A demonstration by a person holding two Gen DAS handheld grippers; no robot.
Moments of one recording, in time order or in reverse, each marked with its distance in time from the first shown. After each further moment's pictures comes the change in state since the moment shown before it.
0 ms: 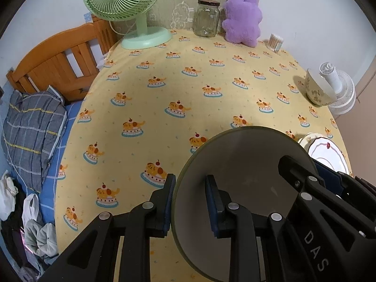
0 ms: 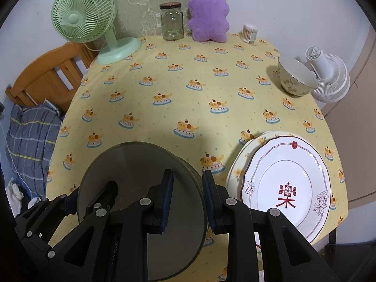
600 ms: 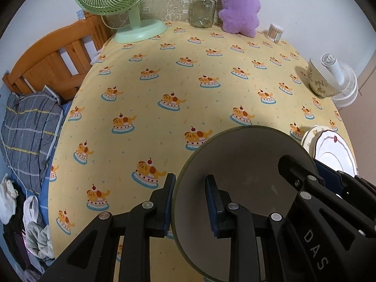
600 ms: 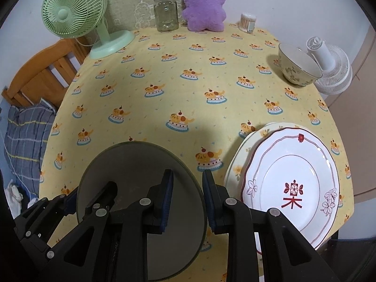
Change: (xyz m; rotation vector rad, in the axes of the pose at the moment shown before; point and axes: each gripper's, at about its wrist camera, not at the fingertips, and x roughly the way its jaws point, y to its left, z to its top) left arm 0.021 -0.006 0.000 0.019 0.039 -0.001; right arm 0.024 -0.010 -0.002 0.025 0.035 0.003
